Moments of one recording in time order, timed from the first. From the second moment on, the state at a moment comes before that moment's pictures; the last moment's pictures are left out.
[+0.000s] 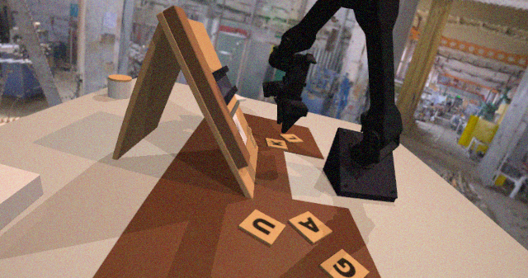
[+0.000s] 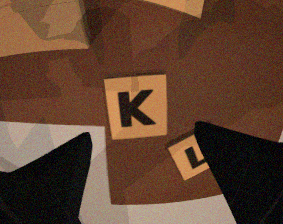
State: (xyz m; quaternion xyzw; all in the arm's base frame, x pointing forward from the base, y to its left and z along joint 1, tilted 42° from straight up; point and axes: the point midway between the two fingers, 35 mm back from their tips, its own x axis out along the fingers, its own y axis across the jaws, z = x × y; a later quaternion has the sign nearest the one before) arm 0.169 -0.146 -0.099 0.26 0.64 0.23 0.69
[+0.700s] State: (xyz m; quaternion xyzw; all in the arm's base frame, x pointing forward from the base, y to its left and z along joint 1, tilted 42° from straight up) arm 0.172 -0.124 -0.123 0.26 0.64 0.23 0.68
